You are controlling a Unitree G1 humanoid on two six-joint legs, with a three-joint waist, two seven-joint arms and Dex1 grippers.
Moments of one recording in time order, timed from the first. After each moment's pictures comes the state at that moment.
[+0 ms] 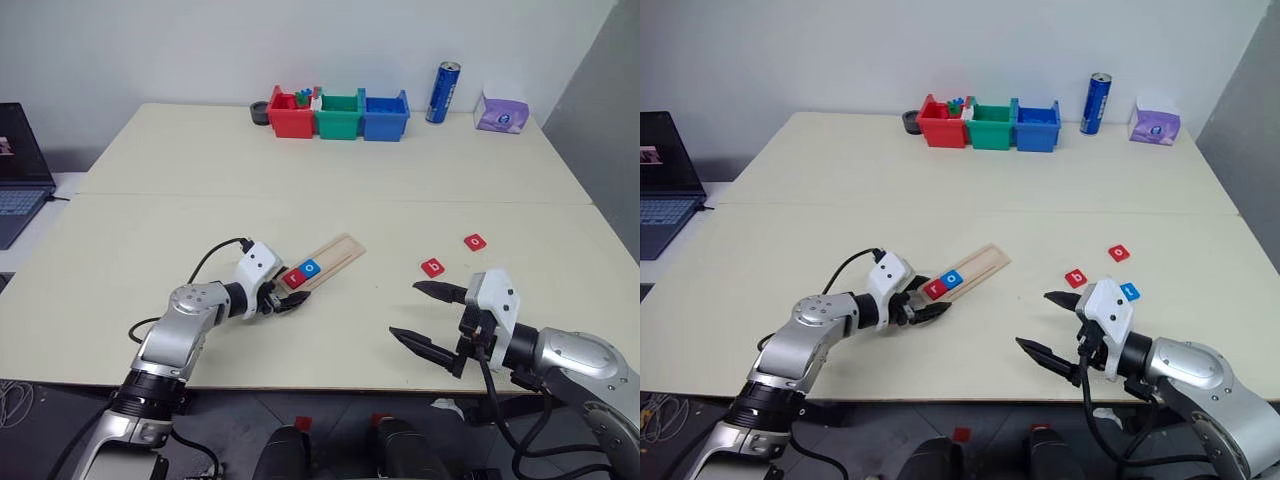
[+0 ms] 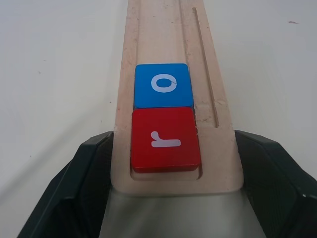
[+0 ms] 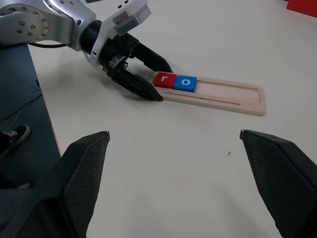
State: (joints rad) left arm -0.35 0.57 -0.12 0.05 -0.16 0.46 -0.85; right arm 0.06 -0.71 -0.05 -0.78 0.58 0.64 0.64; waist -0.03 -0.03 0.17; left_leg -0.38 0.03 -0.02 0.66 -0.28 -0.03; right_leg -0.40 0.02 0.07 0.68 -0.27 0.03
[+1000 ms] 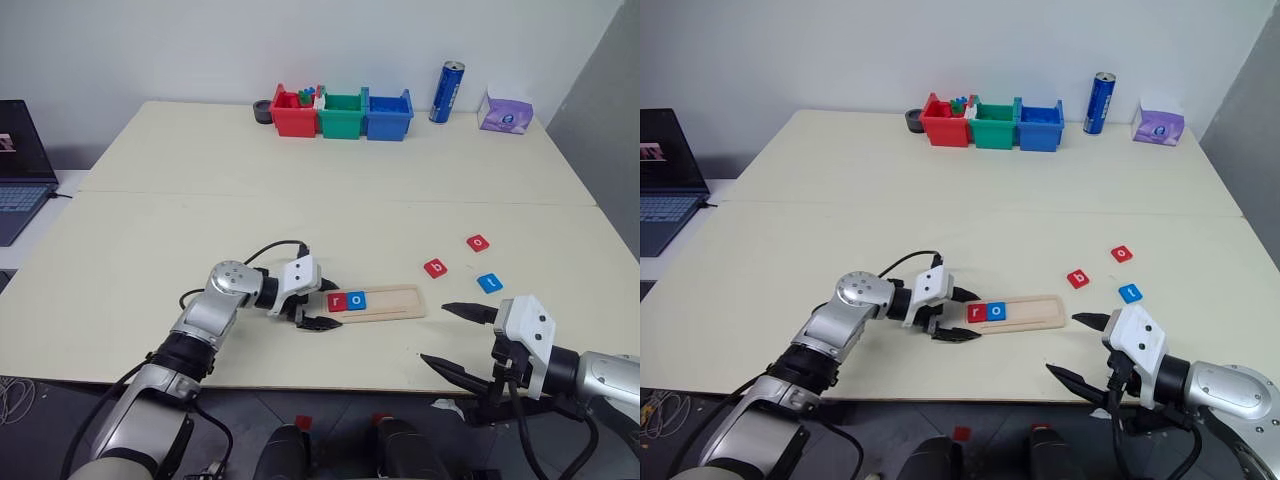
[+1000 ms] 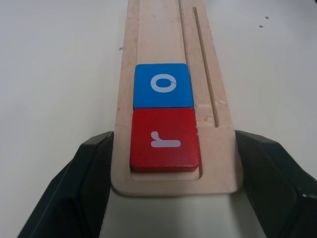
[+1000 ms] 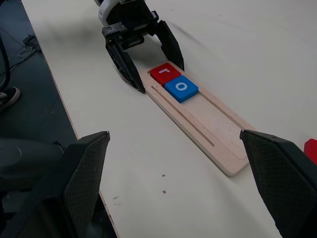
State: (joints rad) left arm -0.57 0.49 -0.32 0.37 -0.09 0.05 -1.26; right arm 0.27 -0.82 -0.22 -0.85 0.57 0.60 0.72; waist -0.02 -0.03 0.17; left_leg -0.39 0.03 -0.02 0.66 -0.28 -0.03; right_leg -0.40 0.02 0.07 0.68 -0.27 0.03
